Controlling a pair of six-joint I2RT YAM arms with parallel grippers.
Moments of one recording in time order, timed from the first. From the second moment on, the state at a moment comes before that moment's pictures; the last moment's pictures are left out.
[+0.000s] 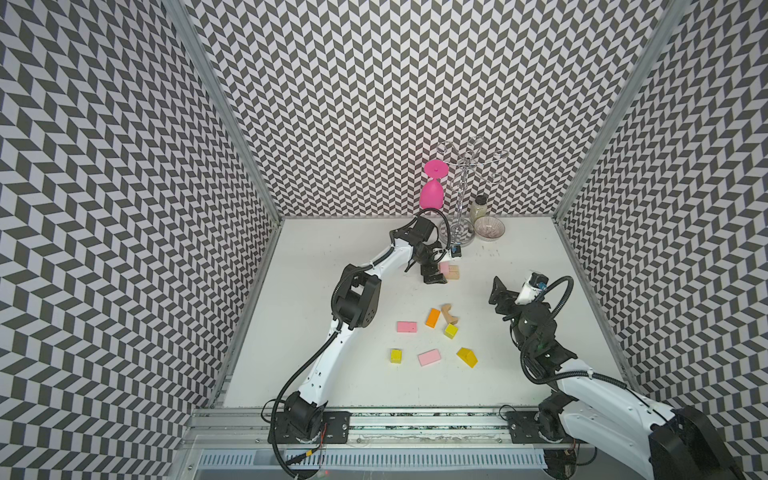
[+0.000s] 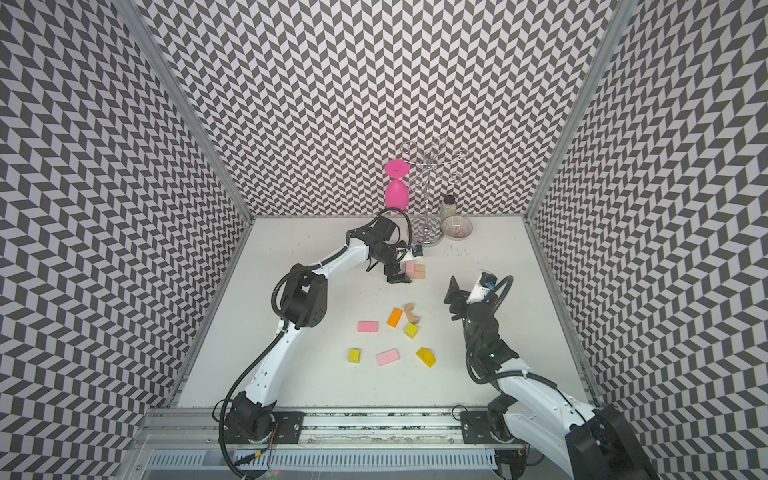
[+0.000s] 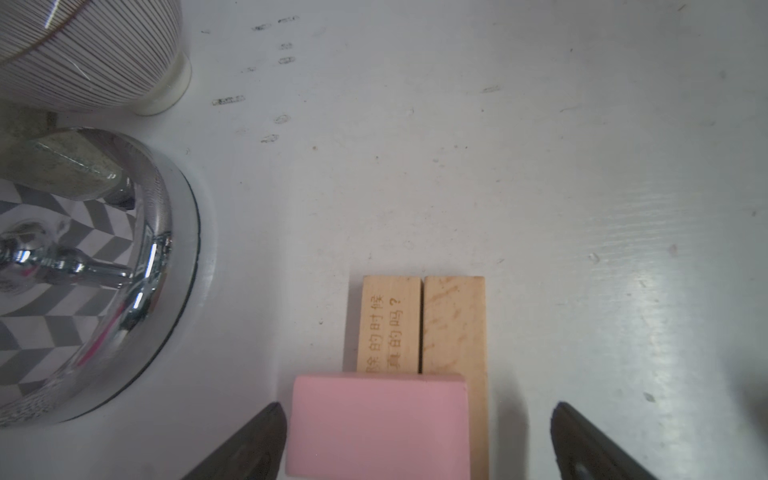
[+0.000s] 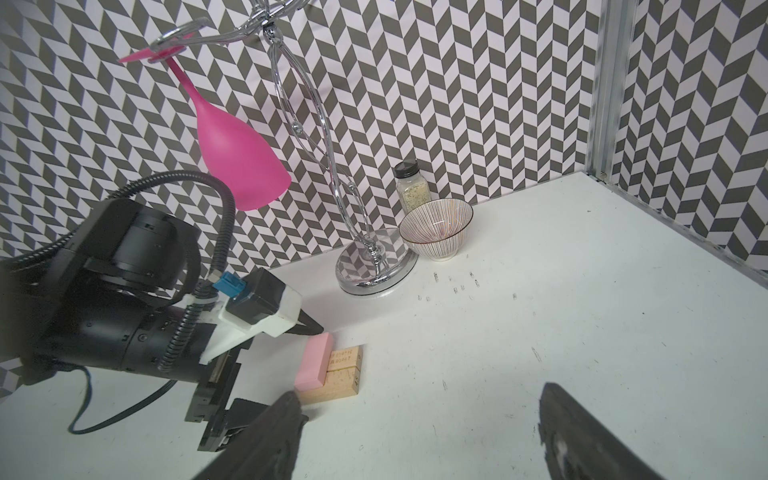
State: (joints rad) left arm -0.56 2.55 2.27 -0.75 0.53 0.96; right arm 0.46 0.96 0.27 0.52 0.50 0.37
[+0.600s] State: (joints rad) left arm -0.51 1.21 0.58 0.58 0.09 0.20; right arm 0.46 1.20 0.42 0.48 0.51 0.37
